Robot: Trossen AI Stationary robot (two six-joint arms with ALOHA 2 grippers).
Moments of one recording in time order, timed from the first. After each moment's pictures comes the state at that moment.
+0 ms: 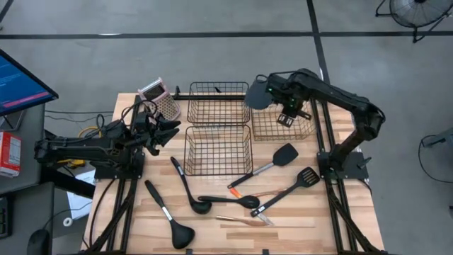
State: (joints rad) left arm 0.10 0.52 0.31 0.52 -0.11 -0.43; right arm -0.53 1.60 1.59 -1.57 0.27 -0.03
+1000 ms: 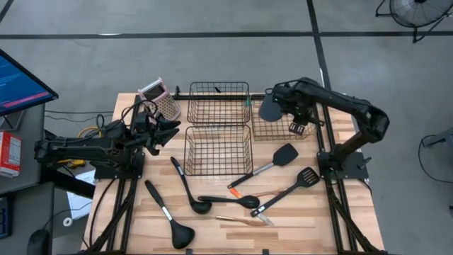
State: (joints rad) left arm 0.10 0.52 0.31 0.52 -0.11 -0.45; right arm -0.58 1.54 1.32 -1.57 0.31 -0.09
